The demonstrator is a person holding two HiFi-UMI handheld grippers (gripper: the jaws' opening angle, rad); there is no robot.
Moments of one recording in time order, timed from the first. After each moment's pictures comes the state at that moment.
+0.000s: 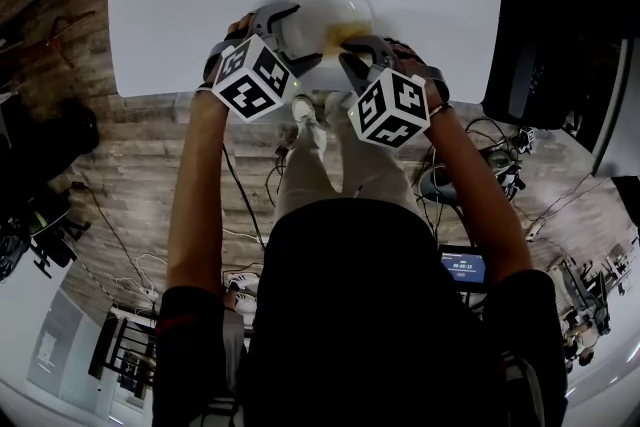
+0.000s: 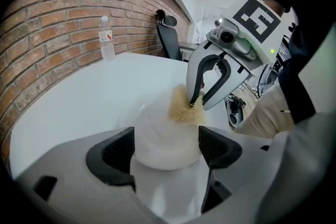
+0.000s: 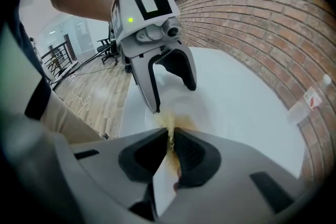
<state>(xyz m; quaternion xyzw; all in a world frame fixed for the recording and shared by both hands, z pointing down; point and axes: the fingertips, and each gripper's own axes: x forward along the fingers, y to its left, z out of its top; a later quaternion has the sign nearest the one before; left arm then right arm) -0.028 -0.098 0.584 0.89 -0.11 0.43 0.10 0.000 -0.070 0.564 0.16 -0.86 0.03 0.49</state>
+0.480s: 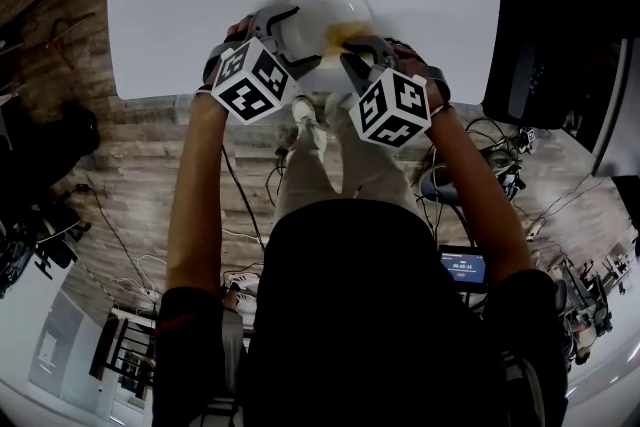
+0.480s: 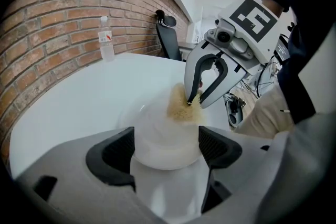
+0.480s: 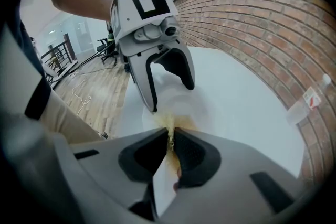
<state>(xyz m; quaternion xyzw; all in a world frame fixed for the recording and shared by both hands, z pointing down) -0.029 -0.099 0.585 0.89 -0.11 0.43 0.10 0.002 -0.074 0.566 0.15 -0.86 0.03 0.49</state>
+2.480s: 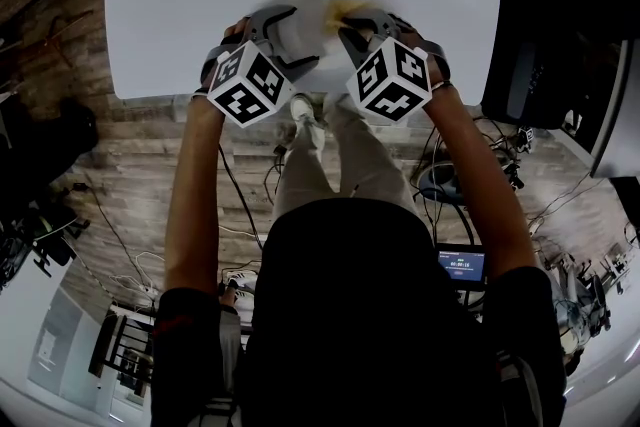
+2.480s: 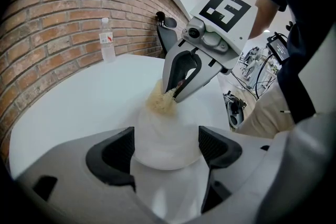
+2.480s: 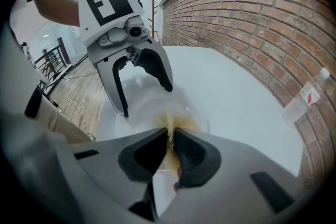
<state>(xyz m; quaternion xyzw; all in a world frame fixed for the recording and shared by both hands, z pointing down) -0.029 -0.096 0.583 0.90 -0.11 0.42 0.10 0.006 -0.116 0.565 0.18 -0.85 0.04 0.48</state>
